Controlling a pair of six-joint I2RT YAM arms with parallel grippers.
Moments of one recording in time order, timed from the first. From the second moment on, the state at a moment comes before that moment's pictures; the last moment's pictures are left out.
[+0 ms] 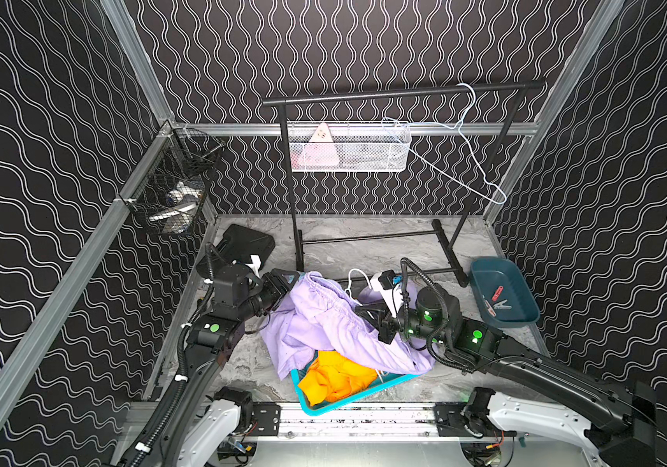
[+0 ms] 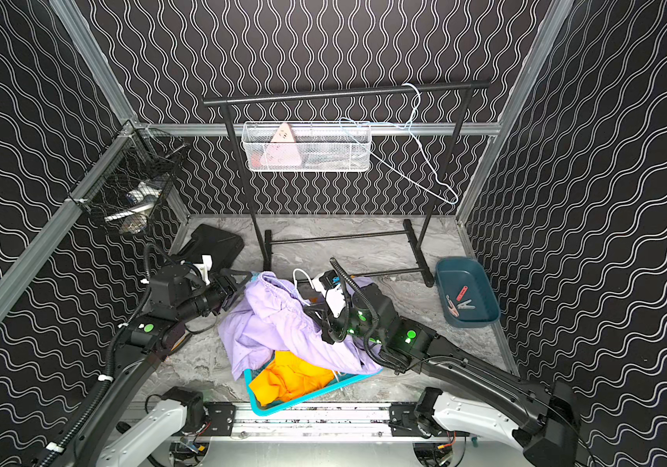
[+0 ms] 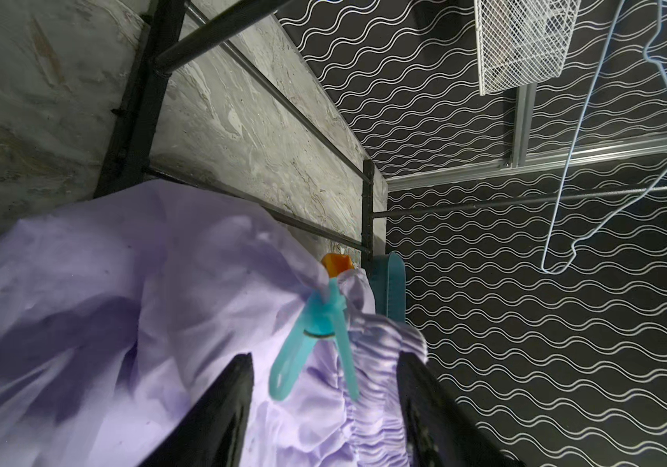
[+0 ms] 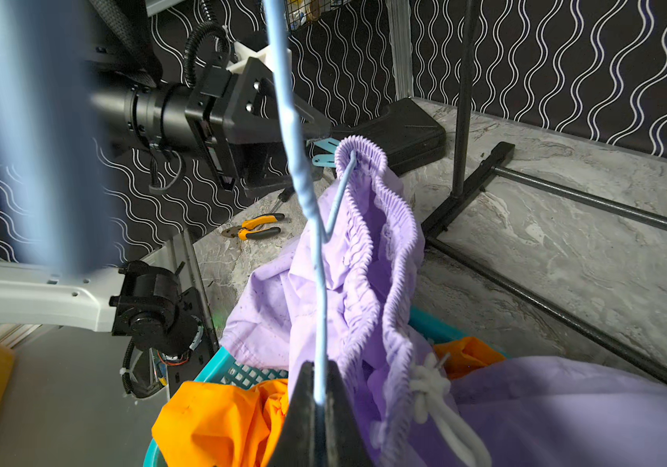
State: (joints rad) left arm -0.14 0.84 0.77 -0.38 0.41 -1.05; right arm 0.97 1.00 0.81 -0.12 -0.14 0.24
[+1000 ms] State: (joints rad) left arm -0.14 0.86 0.77 -0.34 0.37 -1.05; right arm 1.00 0.98 0.81 -0.12 -0.13 0.24
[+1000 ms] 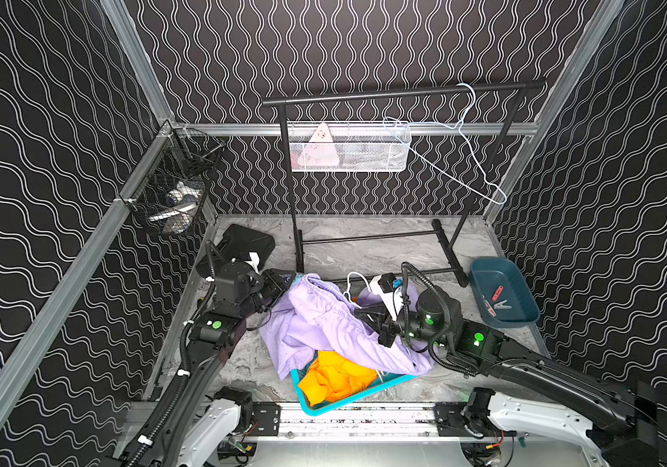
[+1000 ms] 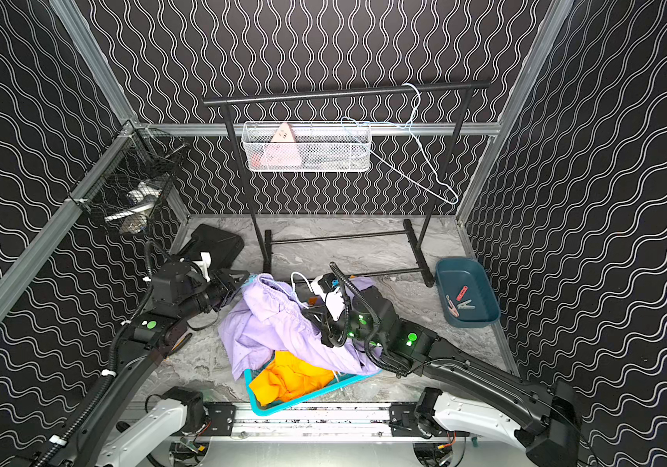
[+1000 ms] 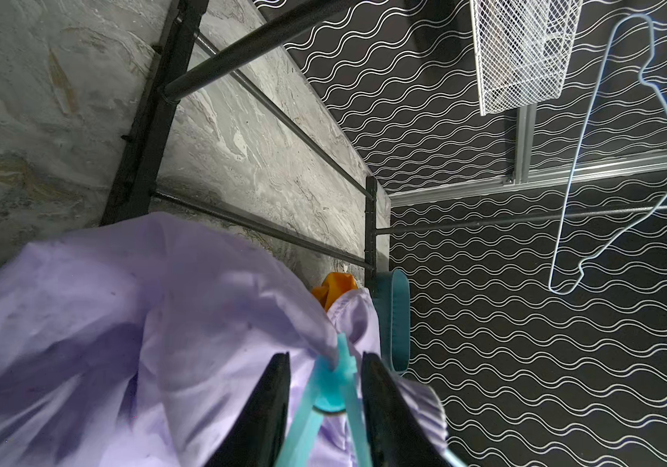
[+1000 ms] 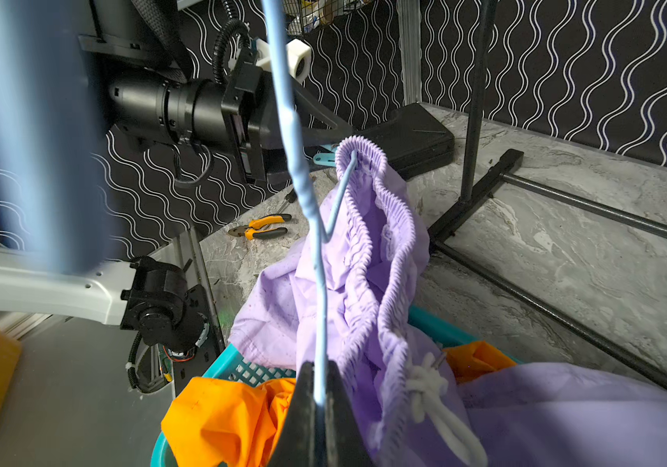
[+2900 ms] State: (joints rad) left arm -0.24 0.86 0.88 -0.30 0.49 -0.93; right arm 0.67 0.86 0.78 -0.37 -0.15 0.53
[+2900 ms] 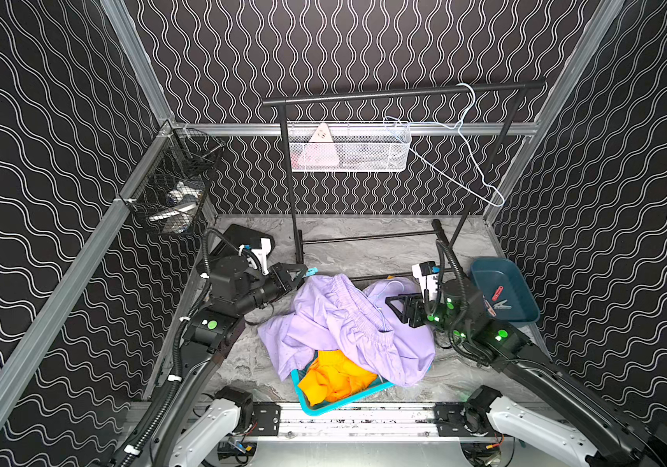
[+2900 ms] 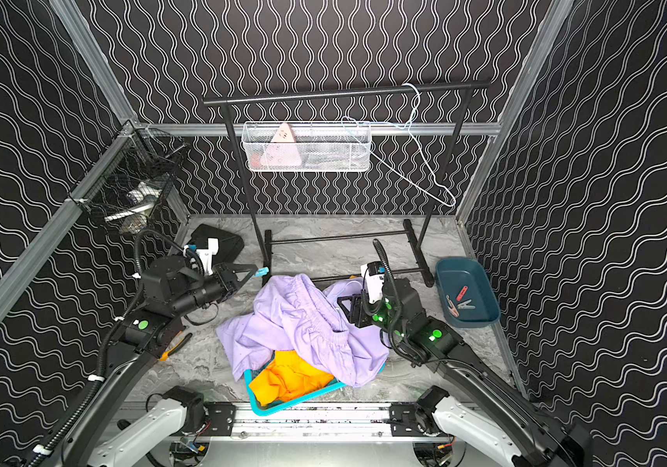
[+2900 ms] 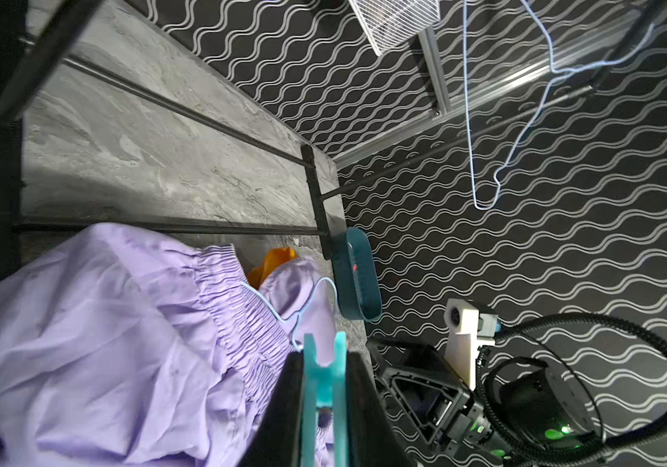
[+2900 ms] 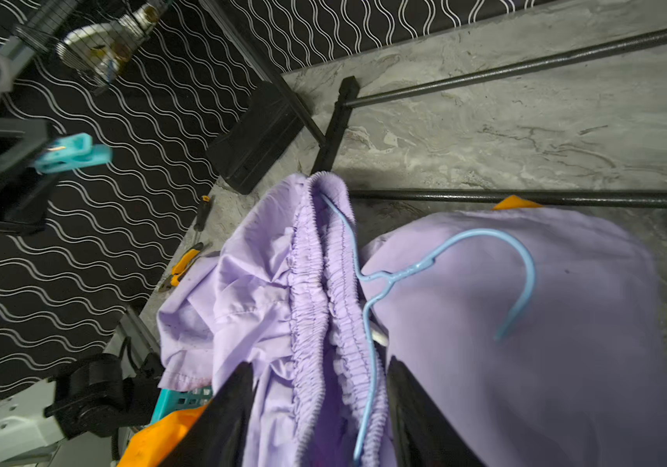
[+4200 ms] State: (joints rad) left arm -0.46 0.94 0.84 0.04 0.47 -1.06; right arm 0.70 1.31 0.78 0.77 -0.69 1.19
